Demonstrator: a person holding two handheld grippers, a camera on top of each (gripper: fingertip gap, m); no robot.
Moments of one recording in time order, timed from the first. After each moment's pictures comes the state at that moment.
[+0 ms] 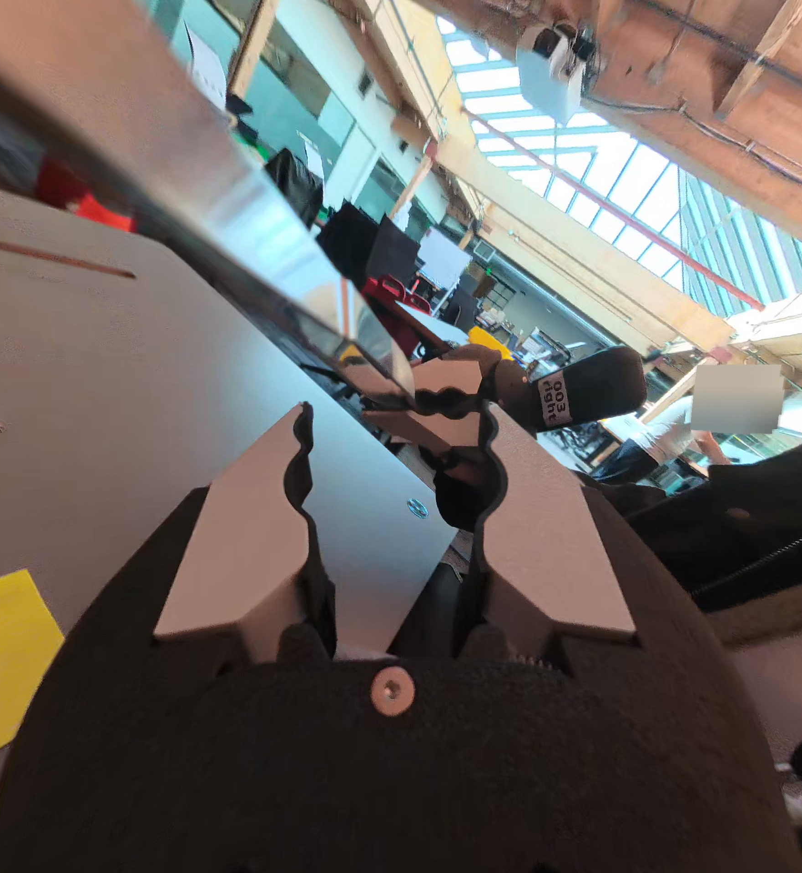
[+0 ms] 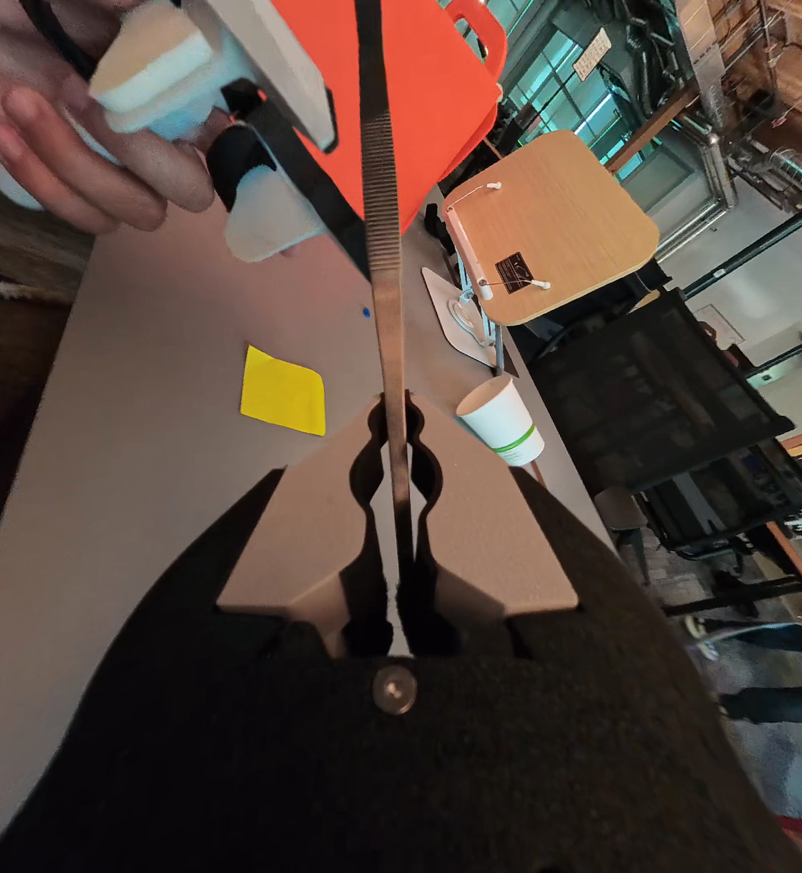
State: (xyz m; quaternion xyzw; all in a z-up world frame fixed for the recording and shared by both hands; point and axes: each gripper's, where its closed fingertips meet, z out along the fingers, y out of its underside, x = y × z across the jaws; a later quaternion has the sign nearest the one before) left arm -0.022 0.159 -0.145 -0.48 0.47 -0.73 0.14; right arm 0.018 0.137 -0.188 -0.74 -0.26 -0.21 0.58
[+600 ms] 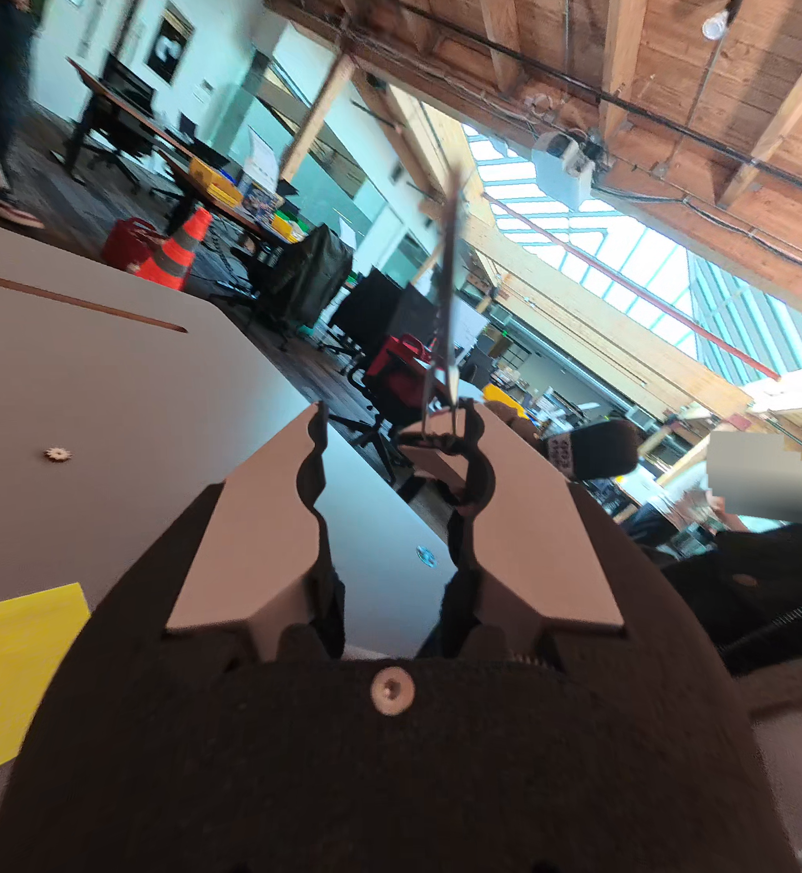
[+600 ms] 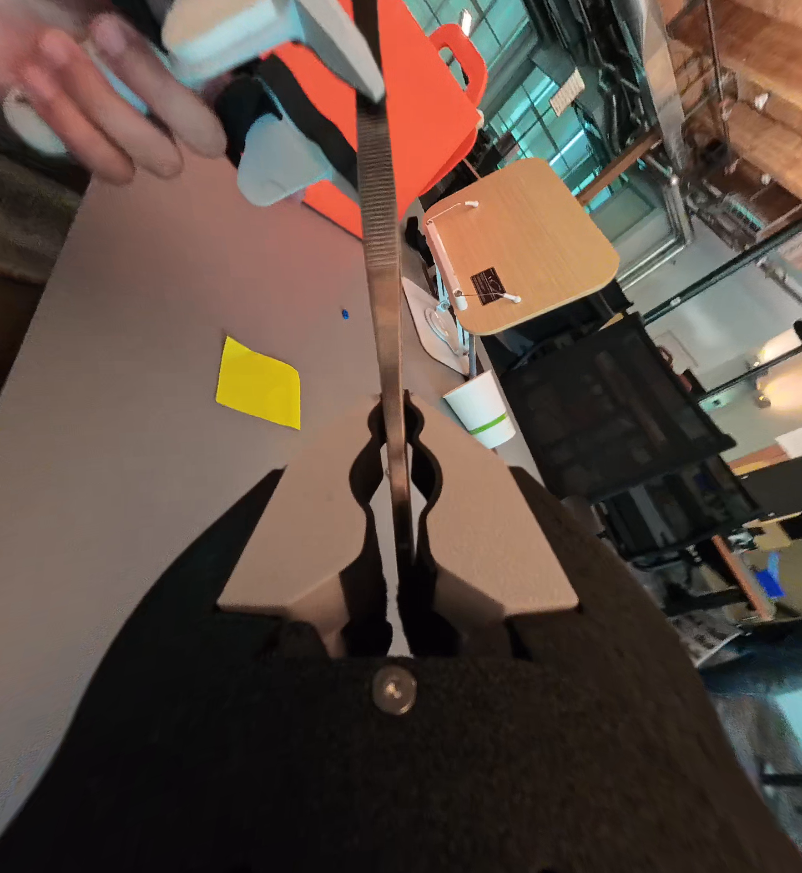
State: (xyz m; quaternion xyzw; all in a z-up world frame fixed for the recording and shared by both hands) left arm -0.027 0.193 -0.128 -0.50 0.41 -0.74 0.17; right arm 0.028 0.123 -0.177 -0.72 -0.28 -0.24 0.59
